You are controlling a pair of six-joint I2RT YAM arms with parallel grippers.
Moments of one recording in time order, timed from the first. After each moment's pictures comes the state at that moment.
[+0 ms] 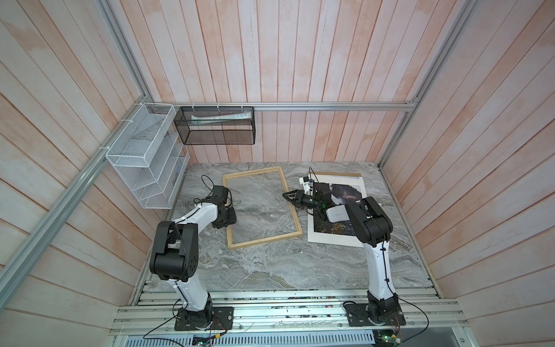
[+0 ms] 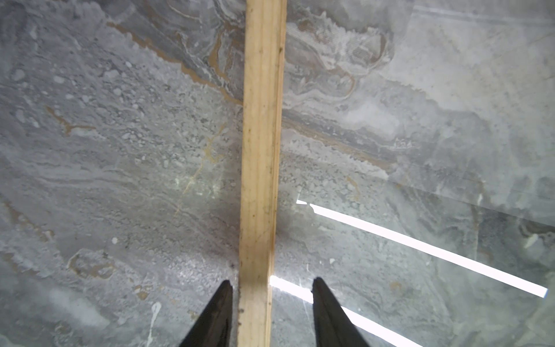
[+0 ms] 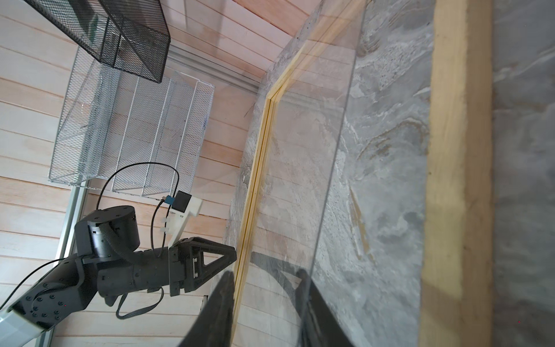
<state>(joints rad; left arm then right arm) -0.11 1.75 1.09 -0.56 0.04 -0.36 0.40 2.25 1.22 0.79 -0.79 1.02</state>
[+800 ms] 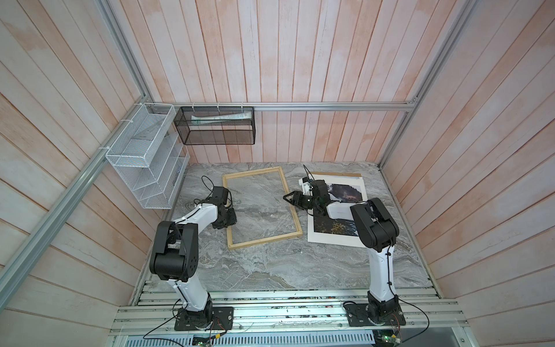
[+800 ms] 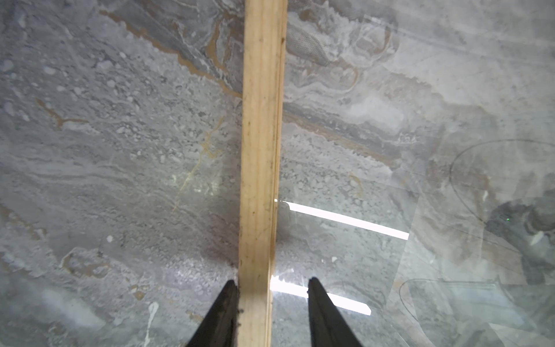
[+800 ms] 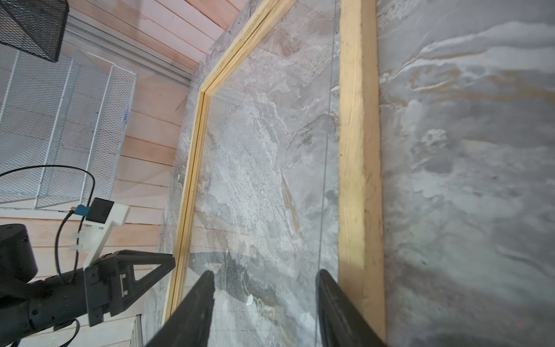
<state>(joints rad) -0.11 1.75 1.08 -0.55 0.05 -0.36 0.43 2.15 1.27 0.35 -0.56 0.74</state>
